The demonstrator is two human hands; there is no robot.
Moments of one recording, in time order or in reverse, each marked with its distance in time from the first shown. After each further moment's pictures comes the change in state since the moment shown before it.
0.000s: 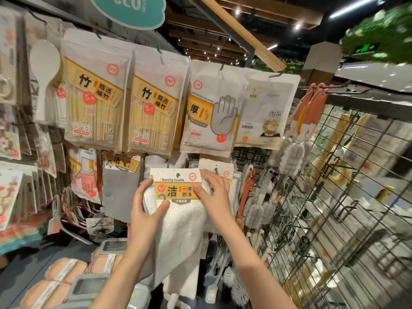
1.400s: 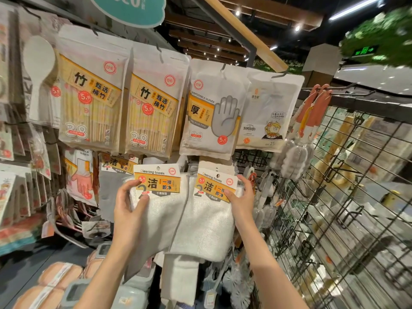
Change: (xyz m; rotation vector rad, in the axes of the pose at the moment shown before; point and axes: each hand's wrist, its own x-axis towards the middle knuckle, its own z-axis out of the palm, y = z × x) left_hand 0.028 -0.011 -0.016 -0.073 0.037 0.042; right_hand 0.030 0.059 -0.037 0.279 0.304 0.167
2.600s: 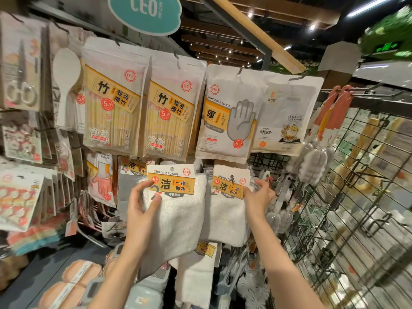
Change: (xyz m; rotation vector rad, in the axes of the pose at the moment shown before) left_hand 0.004 0.007 -0.013 0.003 -0.023 0.018; right_hand 0.030 0.009 0.020 -0.216 0.213 0.129
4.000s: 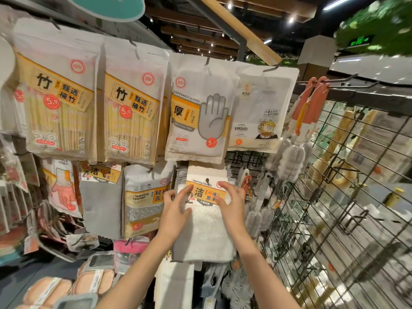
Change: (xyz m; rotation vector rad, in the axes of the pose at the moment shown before) left_hand 0.022 -0.079 0.119 0.558 -0.404 -0.094; right_hand -0.005 0.016 -0.018 -0.066 -0.303 -0.216
